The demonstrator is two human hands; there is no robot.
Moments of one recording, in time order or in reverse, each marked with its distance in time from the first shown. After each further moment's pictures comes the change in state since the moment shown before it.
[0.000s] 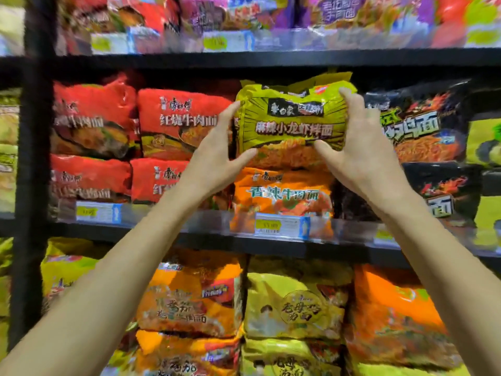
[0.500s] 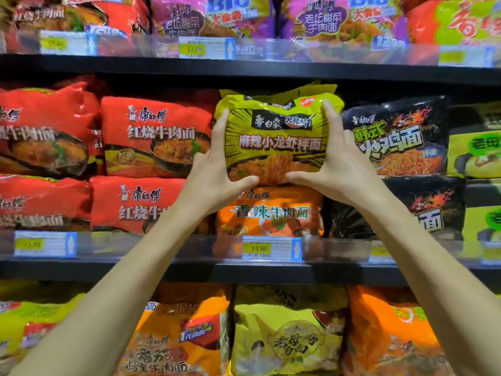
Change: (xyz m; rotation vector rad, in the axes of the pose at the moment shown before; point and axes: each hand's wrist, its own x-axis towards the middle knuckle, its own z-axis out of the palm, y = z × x) left_hand 0.028 -0.023 0.040 -0.034 0.003 0.015; right_hand 0.025 0.014 0.025 -0.094 -0.118 0.045
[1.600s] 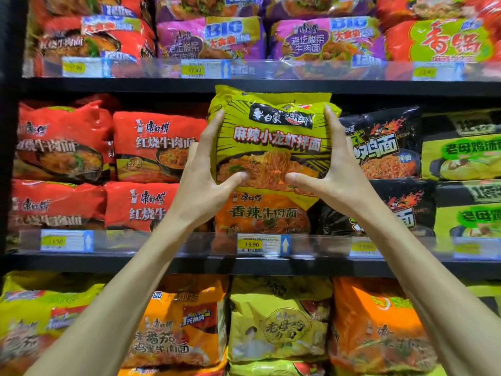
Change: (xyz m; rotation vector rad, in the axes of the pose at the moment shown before) left_hand -0.027 0.029 -0.030 -0.297 0.108 0.135; right_hand -0.025 0.006 -0.025 0.425 0.026 -0.138
